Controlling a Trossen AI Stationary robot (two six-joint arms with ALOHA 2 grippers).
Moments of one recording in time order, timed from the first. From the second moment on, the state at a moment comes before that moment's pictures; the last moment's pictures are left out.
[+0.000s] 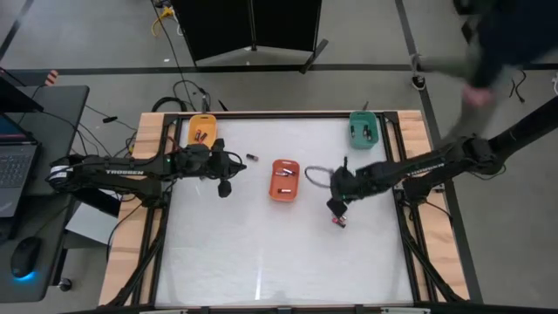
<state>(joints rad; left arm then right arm) 0.21 0.97 0.45 0.13 -0.02 0.04 0.14 1.32 0.84 -0.84 0.17 0.94</state>
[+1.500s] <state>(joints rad) 0.21 0.97 0.45 0.14 -0.03 0.04 0.33 1.57 0.78 -0.80 0.14 1.05</state>
